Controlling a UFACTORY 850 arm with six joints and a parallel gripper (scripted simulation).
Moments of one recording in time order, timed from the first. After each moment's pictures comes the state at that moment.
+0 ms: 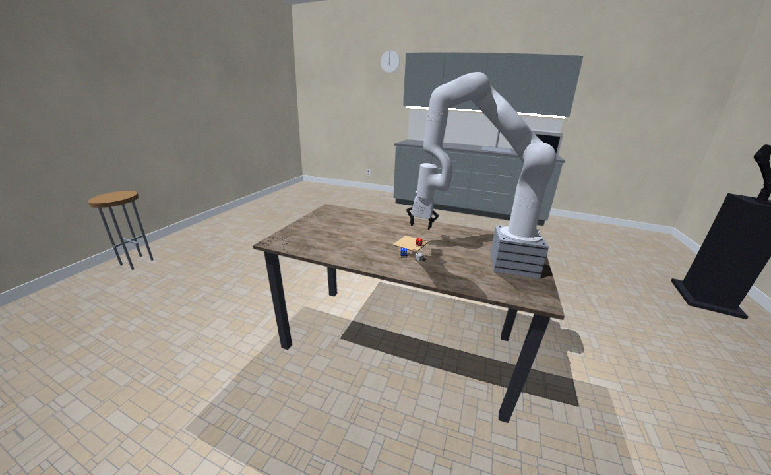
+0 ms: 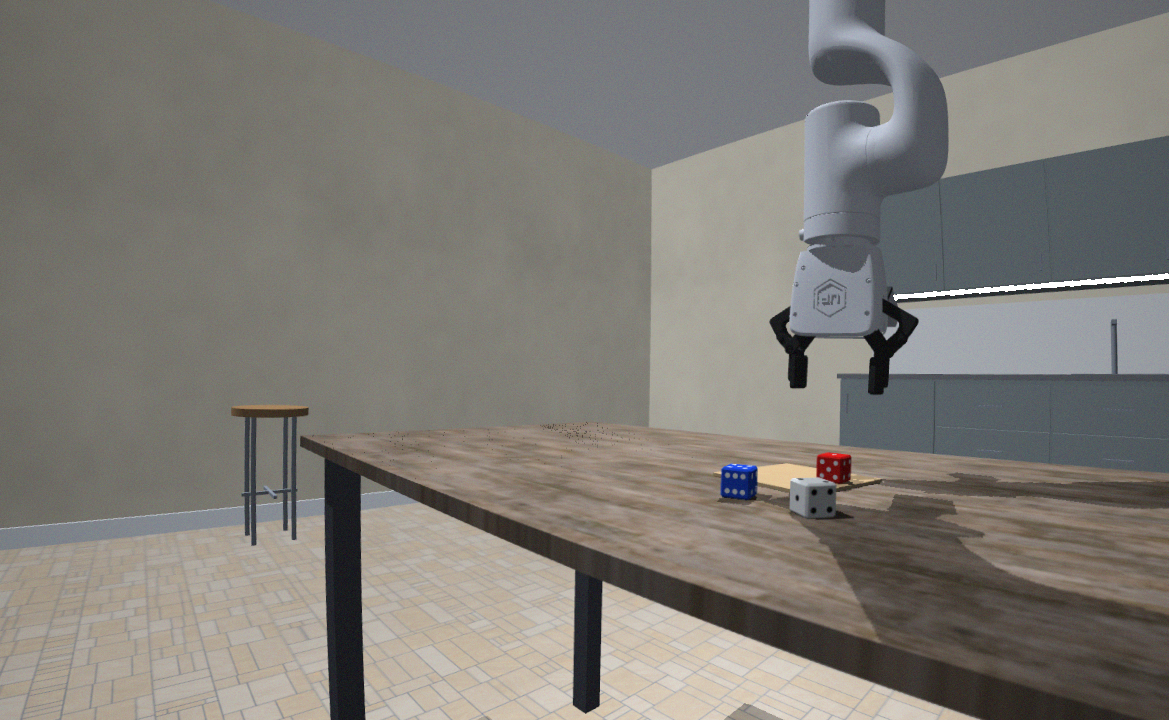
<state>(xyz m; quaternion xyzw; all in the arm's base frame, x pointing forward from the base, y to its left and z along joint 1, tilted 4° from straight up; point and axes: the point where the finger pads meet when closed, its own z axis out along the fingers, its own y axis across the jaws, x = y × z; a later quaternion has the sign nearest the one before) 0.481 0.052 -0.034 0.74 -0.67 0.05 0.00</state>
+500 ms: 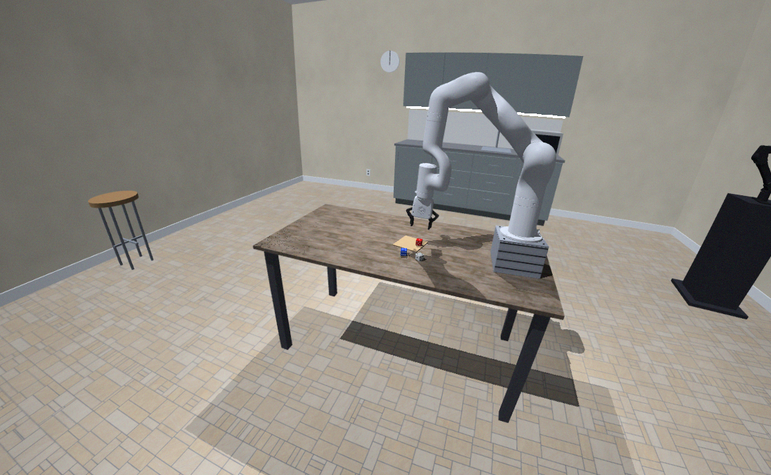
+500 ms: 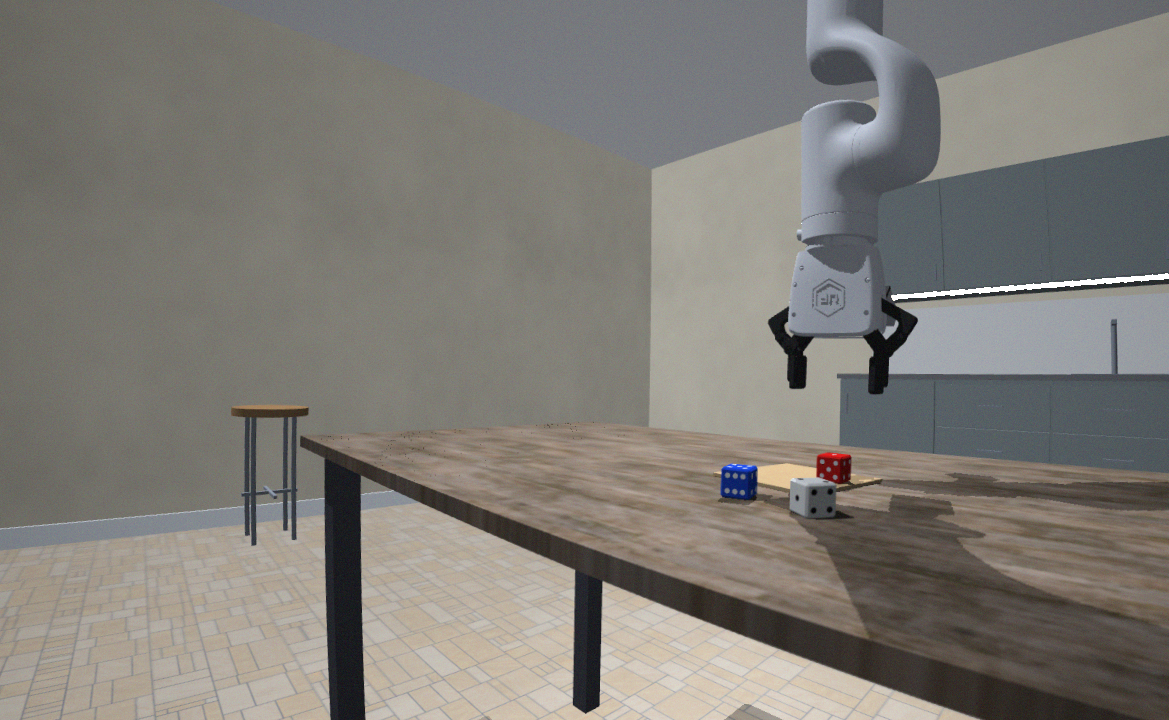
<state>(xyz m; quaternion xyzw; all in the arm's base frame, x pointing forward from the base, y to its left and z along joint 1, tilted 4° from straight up) 0.480 0.053 -0.034 0.75 -0.66 0.04 0.01</state>
